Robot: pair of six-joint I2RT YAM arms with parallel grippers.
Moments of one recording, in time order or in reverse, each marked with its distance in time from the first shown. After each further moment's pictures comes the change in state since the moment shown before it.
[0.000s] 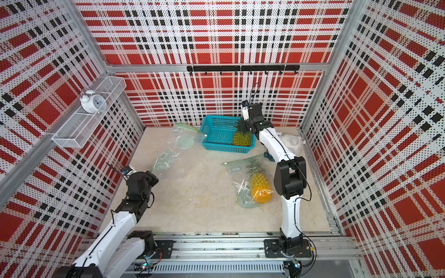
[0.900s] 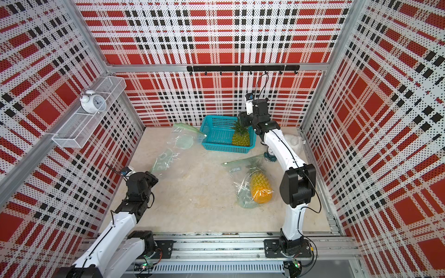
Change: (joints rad) left arm 0.002 -0.009 -0.005 -0.001 -0.016 -0.048; right arm 0.000 -0.192 -0.115 0.127 -0.023 0.035
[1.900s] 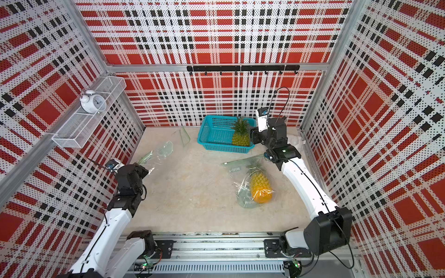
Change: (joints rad) left arm 0.079 -0.006 0.158 -0.046 -0.035 0.093; right arm 0.000 -0.520 -0.569 0.117 -0.019 0.017
